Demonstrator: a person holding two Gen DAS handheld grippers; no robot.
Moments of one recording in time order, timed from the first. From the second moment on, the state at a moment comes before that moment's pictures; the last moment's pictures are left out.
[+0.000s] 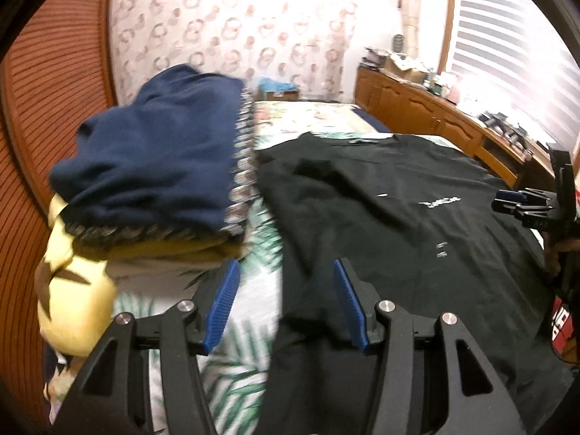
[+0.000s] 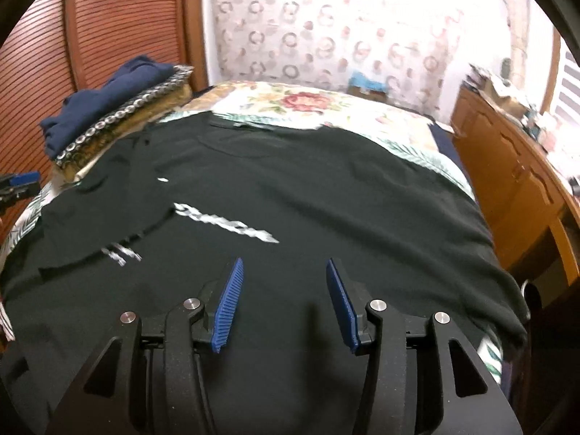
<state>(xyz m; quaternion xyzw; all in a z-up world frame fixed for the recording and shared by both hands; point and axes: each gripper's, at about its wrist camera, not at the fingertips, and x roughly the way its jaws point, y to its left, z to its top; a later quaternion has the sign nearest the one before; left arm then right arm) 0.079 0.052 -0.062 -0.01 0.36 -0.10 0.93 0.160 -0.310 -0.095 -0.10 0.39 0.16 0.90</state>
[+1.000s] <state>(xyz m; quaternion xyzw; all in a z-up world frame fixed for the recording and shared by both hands) 0.162 -0.066 -0.096 0.03 0.43 -0.16 0.89 0.136 -0.369 -0.120 -0.09 0.42 0.14 0.89</state>
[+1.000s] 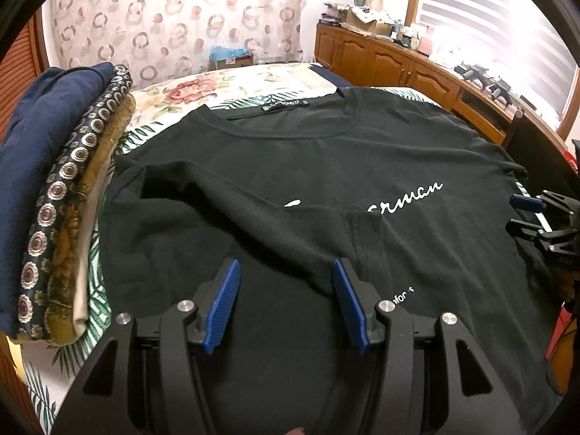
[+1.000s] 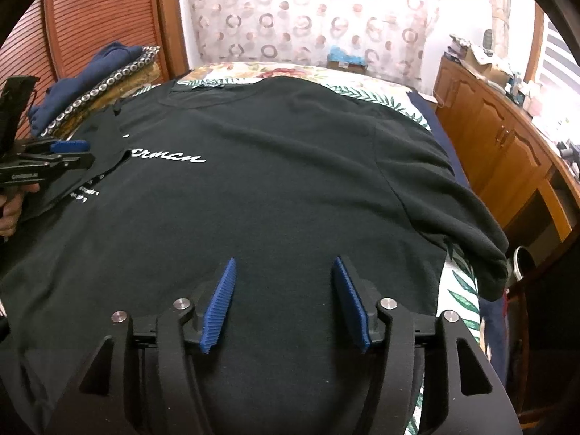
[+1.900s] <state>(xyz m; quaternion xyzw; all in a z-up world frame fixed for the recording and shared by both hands) 0.162 -0.073 -0.098 0.05 0.42 -0.15 0.89 0.170 -0.510 -0.106 0.03 0.41 0.02 0.91</state>
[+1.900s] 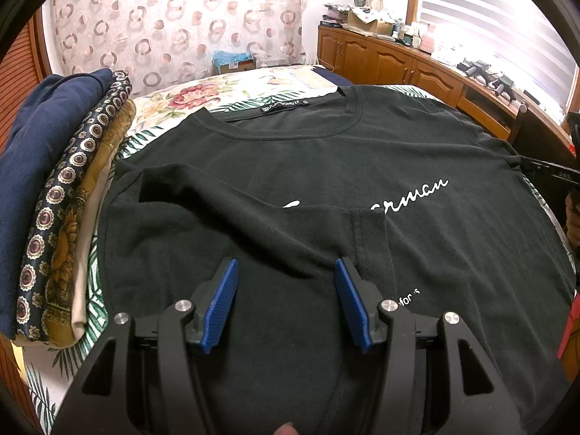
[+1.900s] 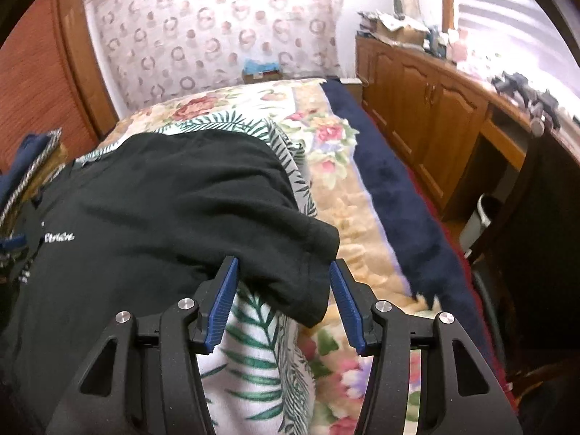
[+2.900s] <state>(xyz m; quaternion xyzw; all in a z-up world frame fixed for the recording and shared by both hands) 0.161 -0.075 -0.099 0.05 0.42 -0.15 0.89 0.163 -0.386 -0.082 -0.10 0.38 0.16 0.90</state>
